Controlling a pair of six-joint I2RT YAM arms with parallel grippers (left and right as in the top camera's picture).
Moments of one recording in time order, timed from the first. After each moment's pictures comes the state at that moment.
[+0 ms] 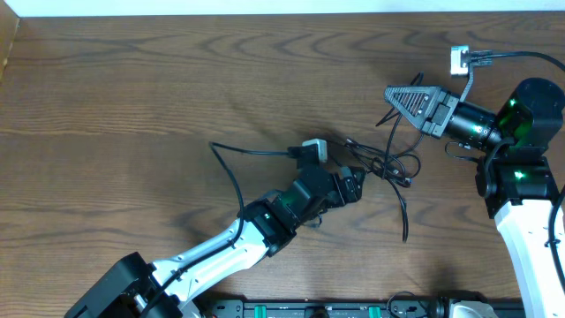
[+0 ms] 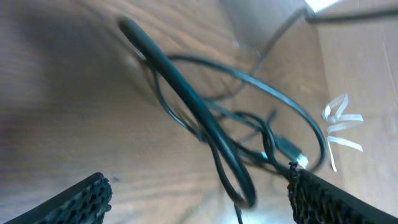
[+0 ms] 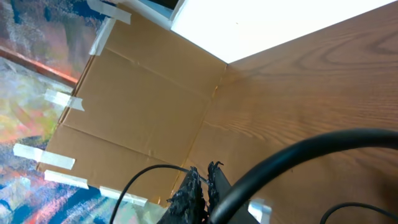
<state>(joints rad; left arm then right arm) -0.88 1.46 0.67 0.21 -0.06 -1.04 -0.02 1.19 0.95 0.09 -1.08 0.86</state>
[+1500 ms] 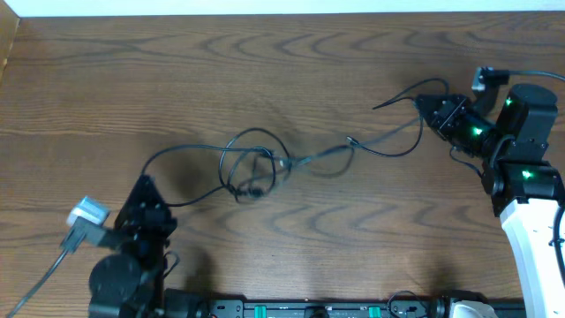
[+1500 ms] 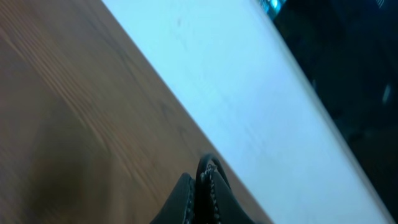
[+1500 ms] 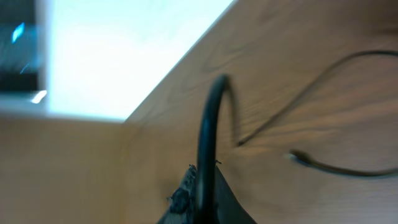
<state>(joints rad) -0.16 0.25 0.67 -0.60 -0.32 -0.98 -0.08 1.20 0.95 -0.30 -0.58 0.81</state>
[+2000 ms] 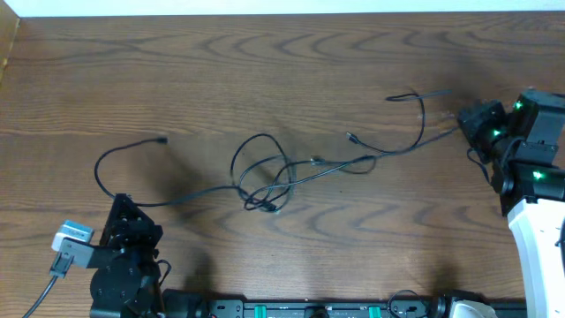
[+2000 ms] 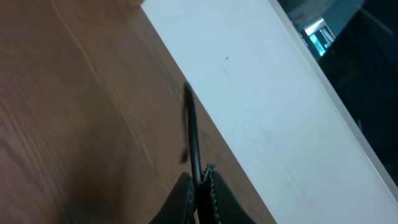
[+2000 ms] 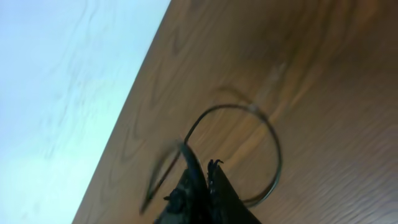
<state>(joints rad) -0.13 0.21 0.67 -0.72 -0.50 -1.02 -0.15 1.20 0.95 -0.42 -0.14 0.93</state>
